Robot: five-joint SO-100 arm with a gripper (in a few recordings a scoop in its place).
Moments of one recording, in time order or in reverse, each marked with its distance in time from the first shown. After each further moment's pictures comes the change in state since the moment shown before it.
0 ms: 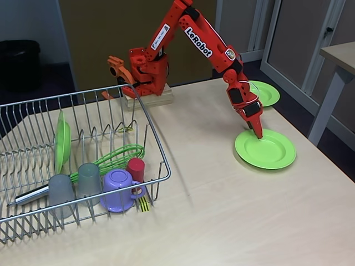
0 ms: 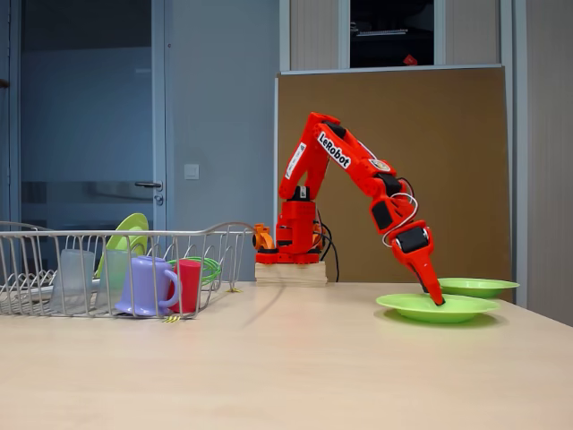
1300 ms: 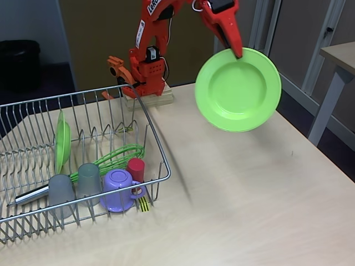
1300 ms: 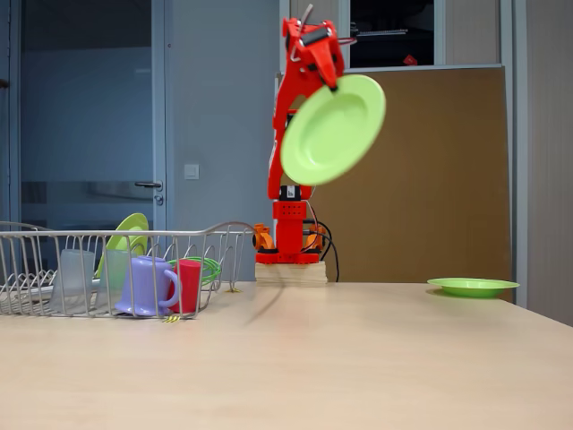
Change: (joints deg) arm 32.5 19.5 -72.9 71.9 -27.1
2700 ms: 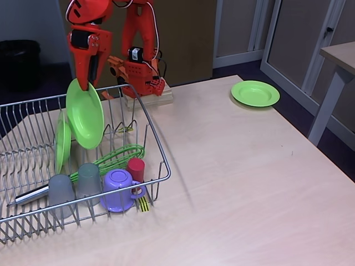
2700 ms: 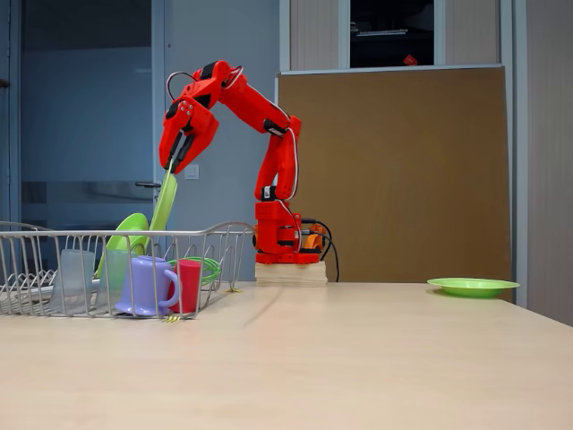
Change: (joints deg) arm 53.4 26.5 56.2 -8.3 -20.0
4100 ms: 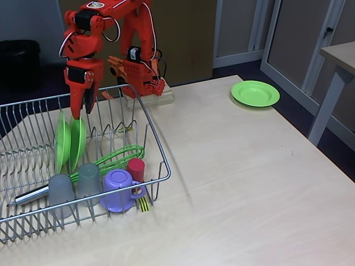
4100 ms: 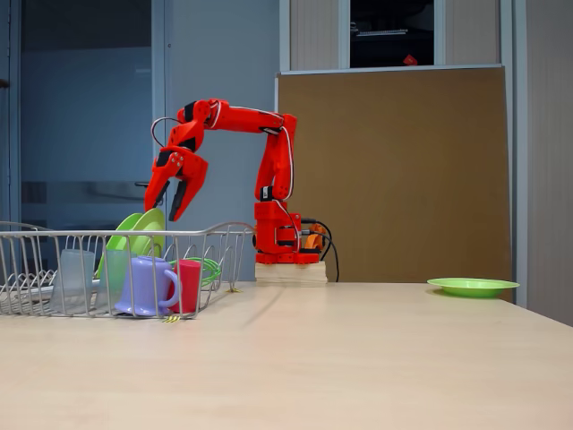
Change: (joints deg) arm 3.2 -2.1 18.2 -10.2 -11.4
